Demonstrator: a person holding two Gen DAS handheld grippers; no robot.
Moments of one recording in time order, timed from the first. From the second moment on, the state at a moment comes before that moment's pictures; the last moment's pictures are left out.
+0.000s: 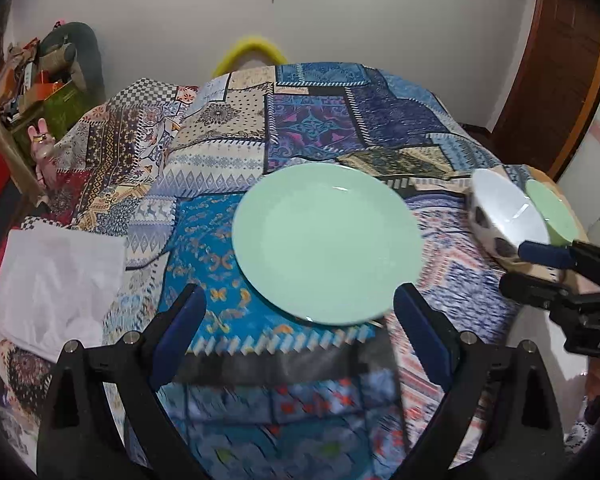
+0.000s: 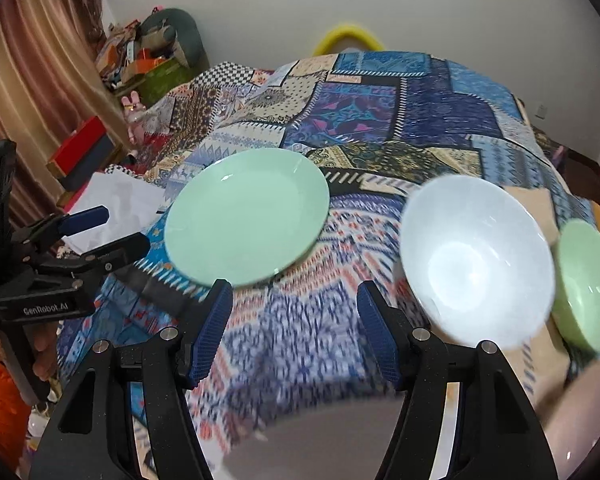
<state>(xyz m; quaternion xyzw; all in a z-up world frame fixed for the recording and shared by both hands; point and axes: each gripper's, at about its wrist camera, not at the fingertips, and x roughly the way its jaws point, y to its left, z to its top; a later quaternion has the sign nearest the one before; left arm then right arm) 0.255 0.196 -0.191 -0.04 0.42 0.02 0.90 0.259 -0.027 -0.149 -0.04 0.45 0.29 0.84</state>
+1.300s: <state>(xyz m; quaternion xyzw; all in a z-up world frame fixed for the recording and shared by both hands) 0.252 0.233 -0.251 -0.11 0.49 -0.01 0.87 0.272 -0.002 -0.199 -0.06 0.53 0.32 0.78</state>
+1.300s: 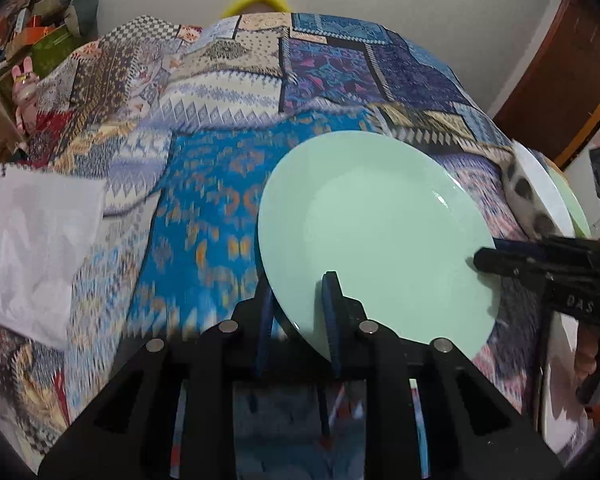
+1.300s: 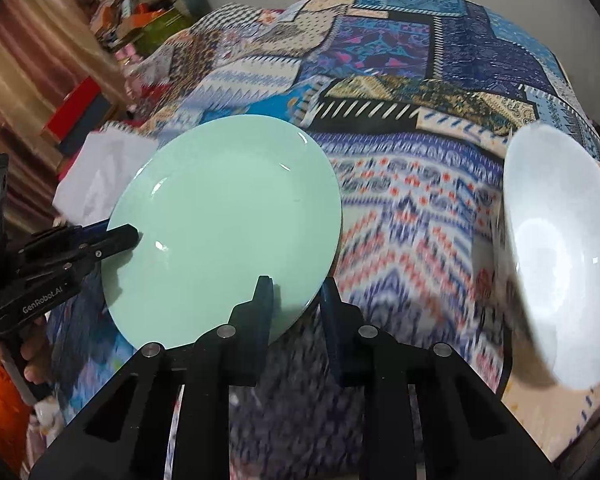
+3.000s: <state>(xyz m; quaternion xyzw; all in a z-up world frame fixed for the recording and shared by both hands) 0.175 0.184 -0.190 -0.12 0.45 -0.03 0.88 0.219 -0.045 -0.142 -0.05 0.47 0.31 0.83</state>
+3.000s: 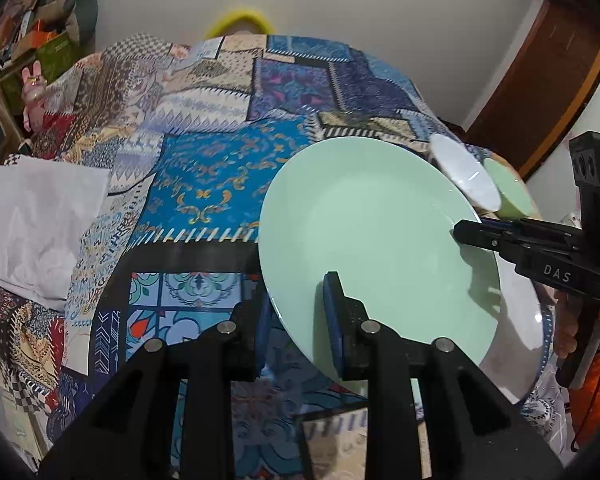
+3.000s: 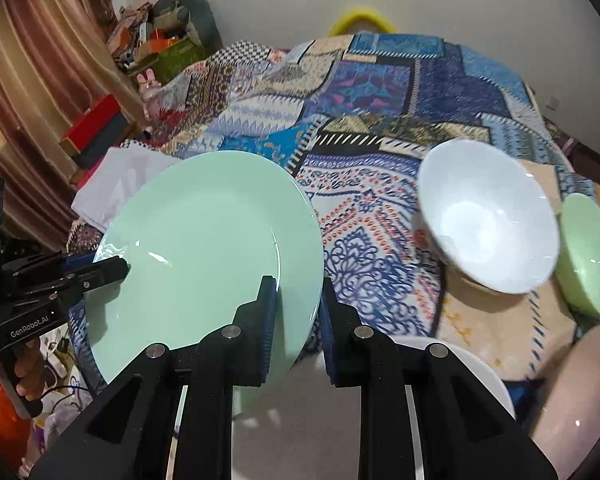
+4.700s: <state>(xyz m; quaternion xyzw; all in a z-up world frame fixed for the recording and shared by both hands) 0.158 0.033 -0.199 -0.07 0.50 -0.11 0.86 0.166 -0.188 -0.162 0.04 0.49 0.23 0.84</state>
